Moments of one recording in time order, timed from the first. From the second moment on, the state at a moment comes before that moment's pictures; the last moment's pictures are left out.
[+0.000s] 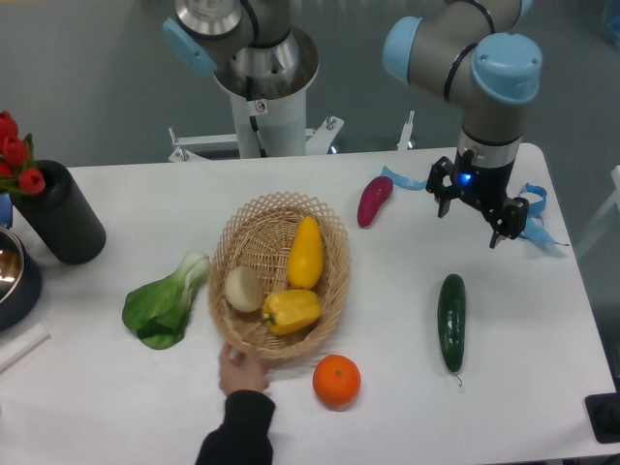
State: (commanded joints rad) arm 2.81 -1.82 -1.73 -0.98 1.49 1.56
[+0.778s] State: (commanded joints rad) arm 2.78 -1.81 -1.75 -0.98 1.48 1.53
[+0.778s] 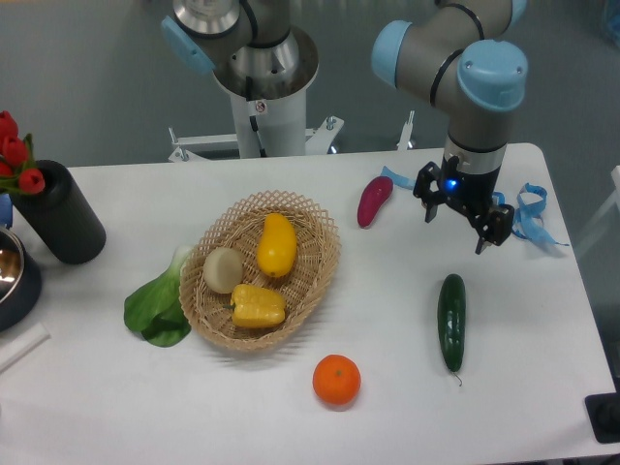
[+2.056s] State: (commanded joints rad) arm 2.46 -1.81 -1.82 -0.90 1.32 1.48
